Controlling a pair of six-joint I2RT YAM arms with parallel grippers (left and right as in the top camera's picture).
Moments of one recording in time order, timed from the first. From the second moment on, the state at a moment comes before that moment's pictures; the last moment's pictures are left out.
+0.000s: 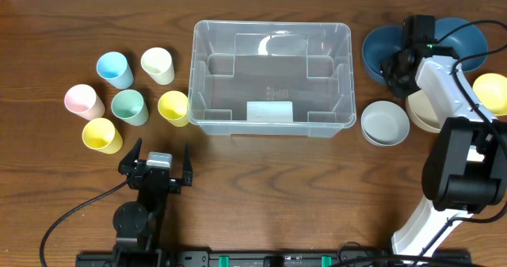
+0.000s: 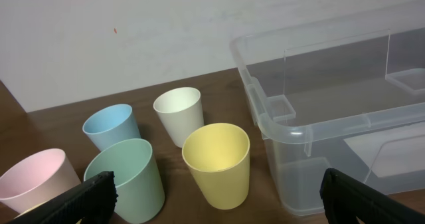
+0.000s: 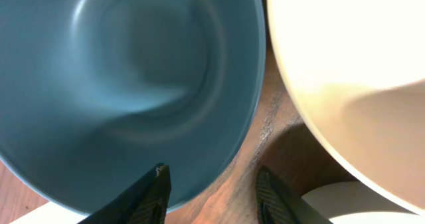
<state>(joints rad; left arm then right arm) -0.07 0.01 0.02 -0.11 0.02 0.17 -0.08 1.98 1.47 -0.71 0.09 1.05</state>
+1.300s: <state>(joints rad) -0.07 0.01 0.02 -0.11 0.02 0.17 -0.23 1.99 1.51 -0.54 0.03 0.74</state>
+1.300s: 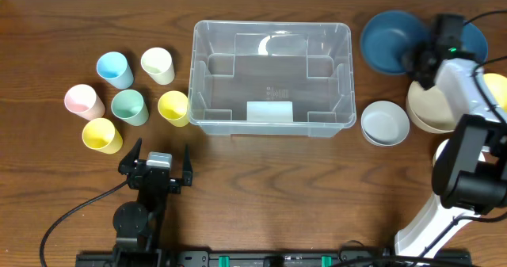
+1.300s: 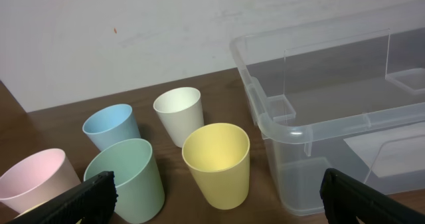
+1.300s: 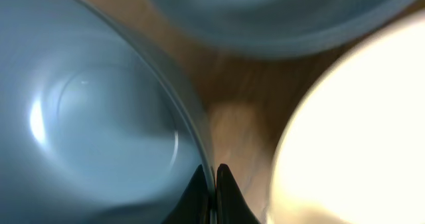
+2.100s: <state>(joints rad) -0.07 0.01 0.02 -0.11 0.02 0.17 0.07 1.99 2.02 -0.95 -0.27 0.34</state>
